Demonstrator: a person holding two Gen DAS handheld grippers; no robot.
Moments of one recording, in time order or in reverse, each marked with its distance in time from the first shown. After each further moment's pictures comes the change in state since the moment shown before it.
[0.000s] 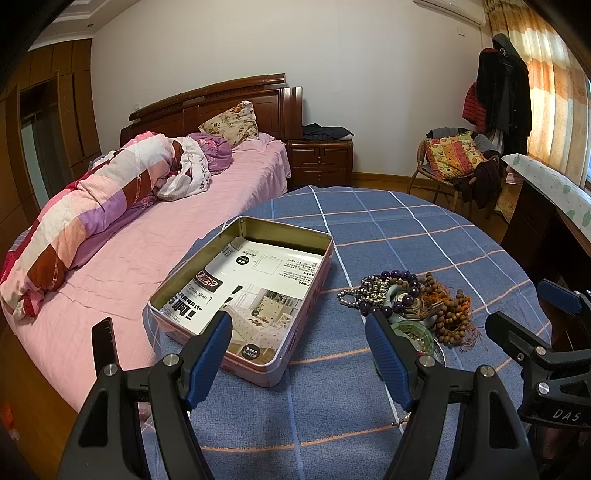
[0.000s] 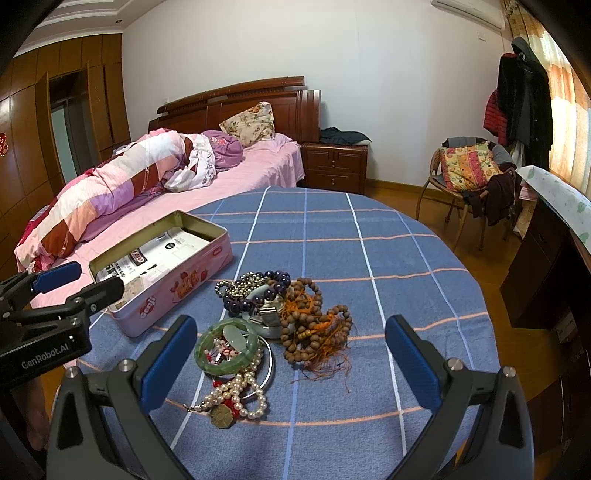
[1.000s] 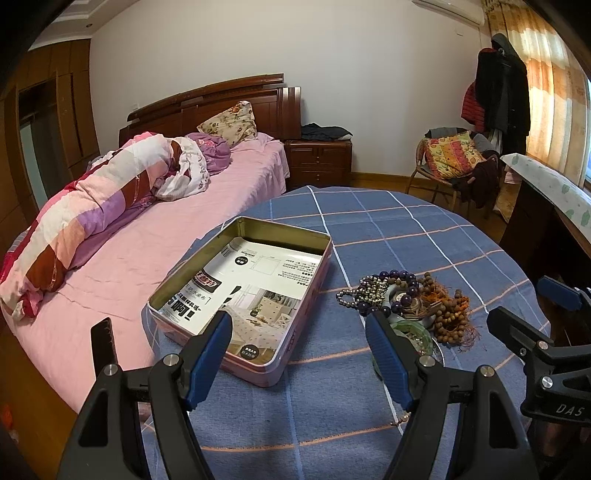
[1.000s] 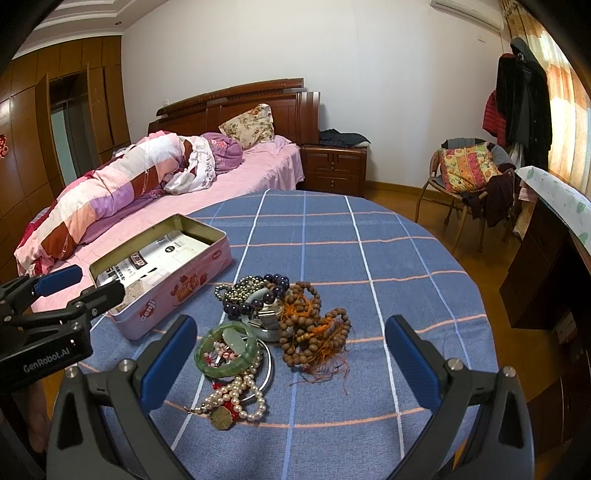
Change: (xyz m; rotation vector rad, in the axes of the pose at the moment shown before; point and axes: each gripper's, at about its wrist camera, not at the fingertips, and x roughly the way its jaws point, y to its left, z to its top) left arm -0.001 -0.003 -0.001 0.001 -0.002 0.000; right arm -0.002 -0.001 0.003 0.002 -0.003 -0.002
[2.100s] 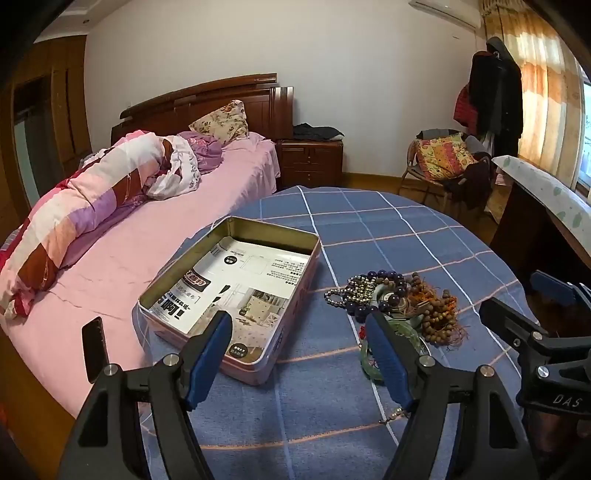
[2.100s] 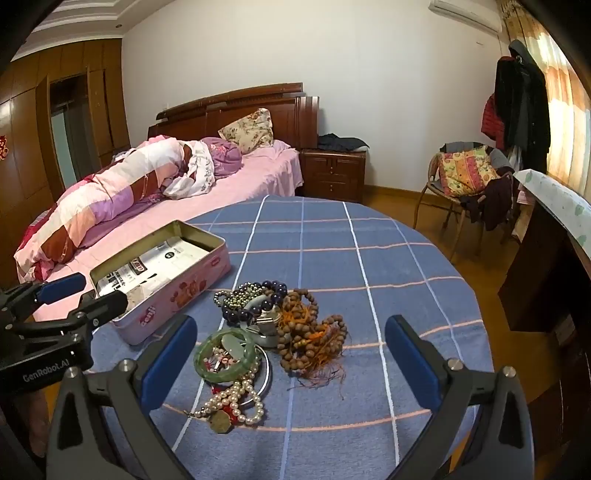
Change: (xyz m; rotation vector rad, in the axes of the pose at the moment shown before) left arm -0.002 -0.002 0.001 0.007 0.000 -0.029; right arm -0.004 -0.003 0.005 0.001 -0.011 -0.002
